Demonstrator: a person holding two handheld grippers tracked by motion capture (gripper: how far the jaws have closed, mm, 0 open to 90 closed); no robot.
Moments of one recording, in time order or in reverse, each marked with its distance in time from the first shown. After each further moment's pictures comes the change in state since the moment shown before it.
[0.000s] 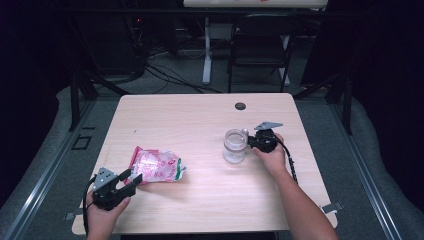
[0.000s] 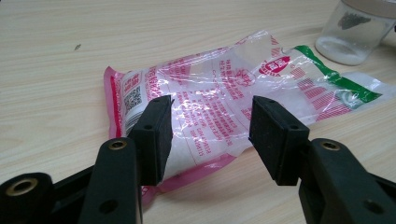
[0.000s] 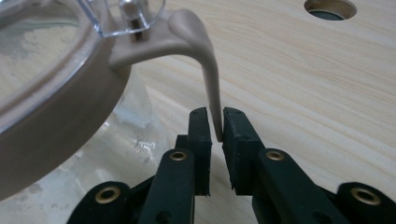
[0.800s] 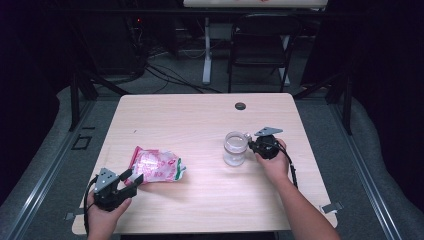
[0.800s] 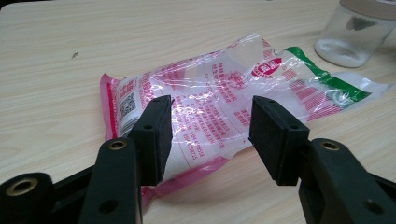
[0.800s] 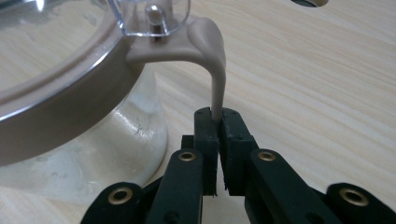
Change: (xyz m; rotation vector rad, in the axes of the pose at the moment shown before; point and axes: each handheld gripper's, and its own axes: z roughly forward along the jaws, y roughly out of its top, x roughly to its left) left arm -0.007 0.001 -0.002 -0.014 -0.001 0.033; right arm 0.025 -0.008 -0.024 0.062 -0.121 -0.042
